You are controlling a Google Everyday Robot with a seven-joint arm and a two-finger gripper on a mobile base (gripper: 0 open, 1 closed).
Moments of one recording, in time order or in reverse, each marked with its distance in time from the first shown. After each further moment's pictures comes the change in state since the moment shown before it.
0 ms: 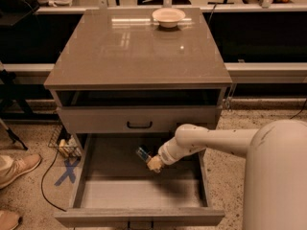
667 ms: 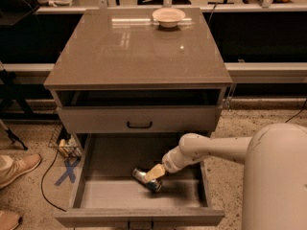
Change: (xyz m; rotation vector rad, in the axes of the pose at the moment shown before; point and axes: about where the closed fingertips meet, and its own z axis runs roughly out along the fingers) arm 0.040 -0.012 0.023 -0.012 0.018 0.099
